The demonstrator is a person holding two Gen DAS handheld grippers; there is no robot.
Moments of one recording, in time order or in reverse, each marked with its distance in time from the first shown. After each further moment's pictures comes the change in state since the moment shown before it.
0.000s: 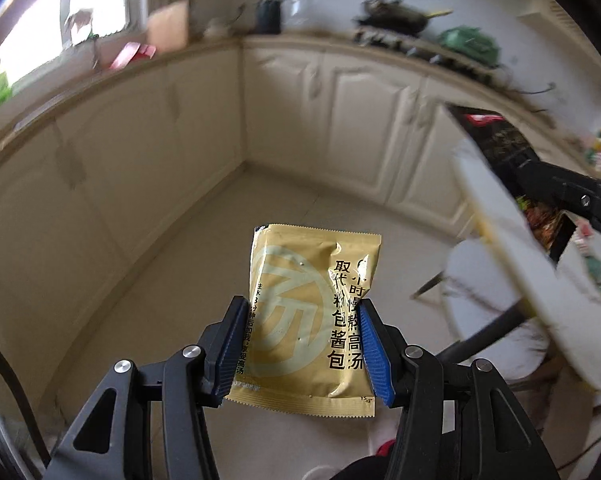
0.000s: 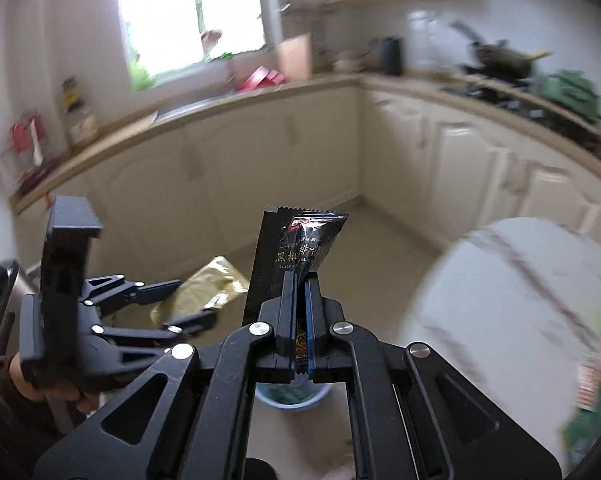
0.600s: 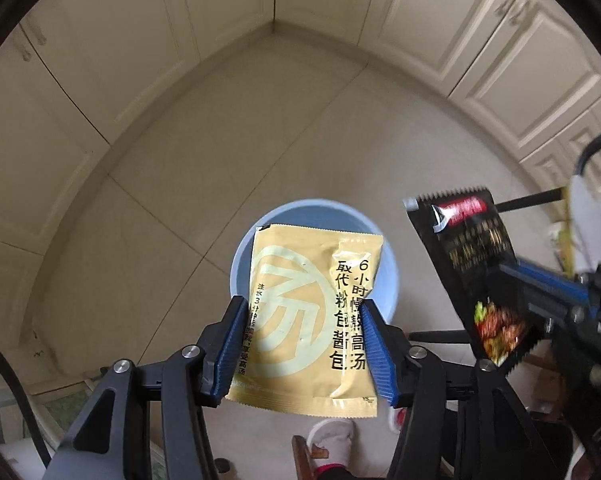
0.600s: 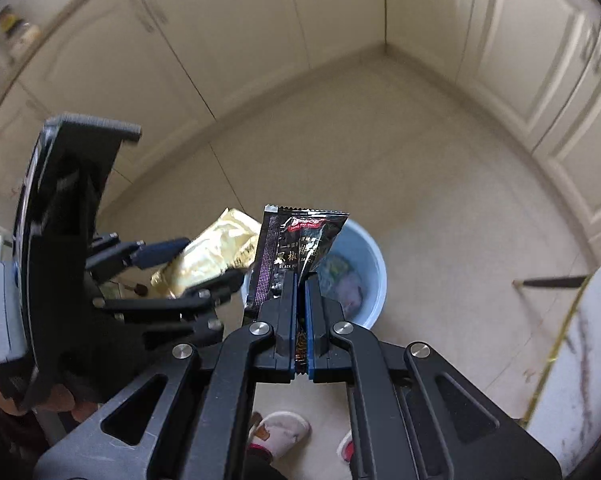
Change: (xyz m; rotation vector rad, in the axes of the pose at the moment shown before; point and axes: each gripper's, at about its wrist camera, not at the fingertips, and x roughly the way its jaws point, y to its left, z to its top) left arm 0.247 0.064 -0.031 -0.099 0.455 0.049; right arm 0.290 -0.020 -0.109 0.105 0.505 0.048
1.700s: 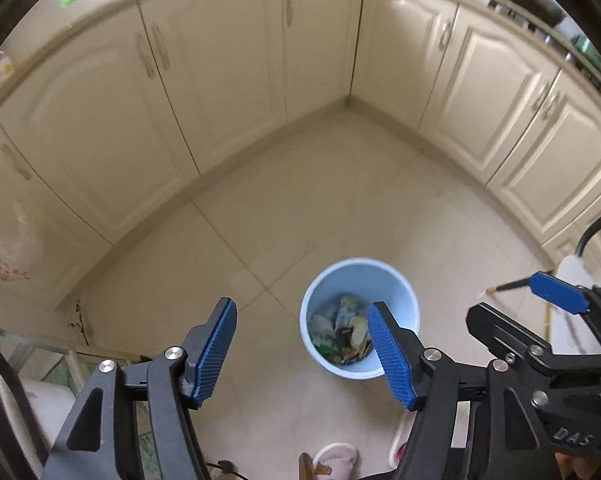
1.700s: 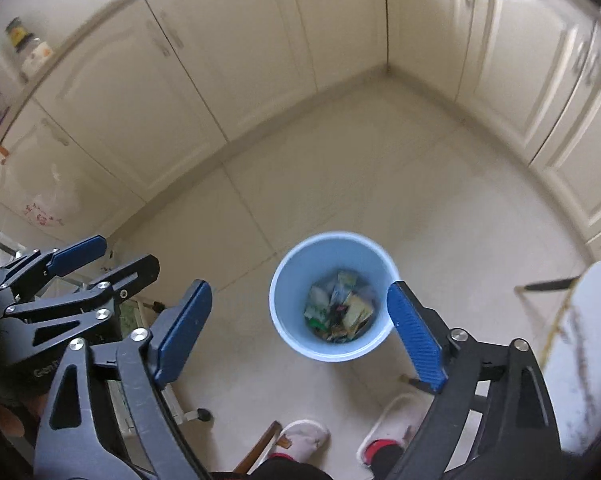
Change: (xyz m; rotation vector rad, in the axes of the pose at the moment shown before) left arm -0.159 0.005 -0.053 -0.215 -0.288 0.142; right arm -0.087 0.042 -0.002 -0.008 -0.120 -0.016
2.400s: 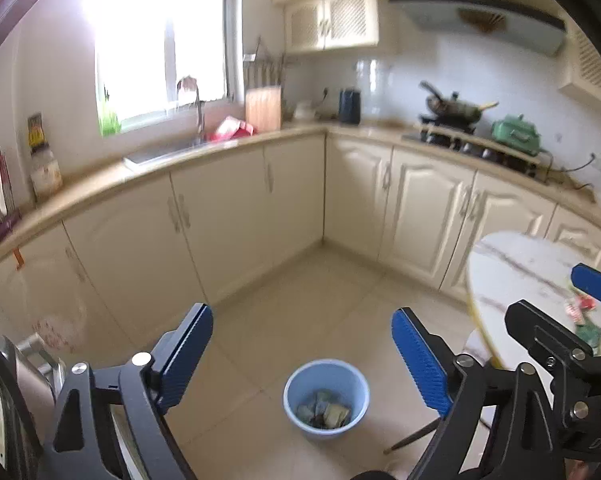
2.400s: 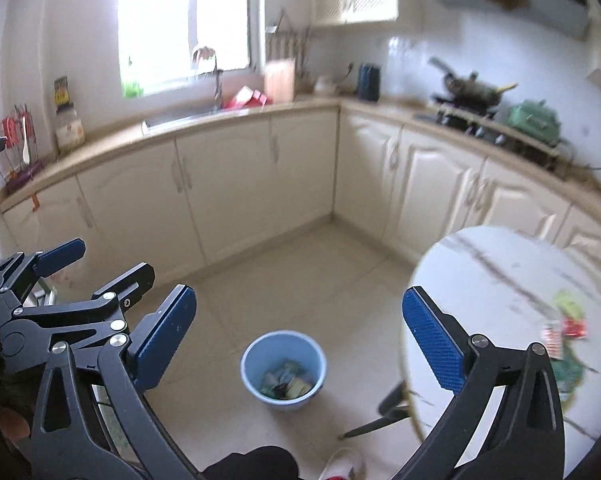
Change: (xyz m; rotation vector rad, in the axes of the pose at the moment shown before) left arm -0.255 -0.113 -0.177 0.067 -0.533 -0.022; right arm -0.308 0.055 -0.078 -0.056 -0.521 -0.215
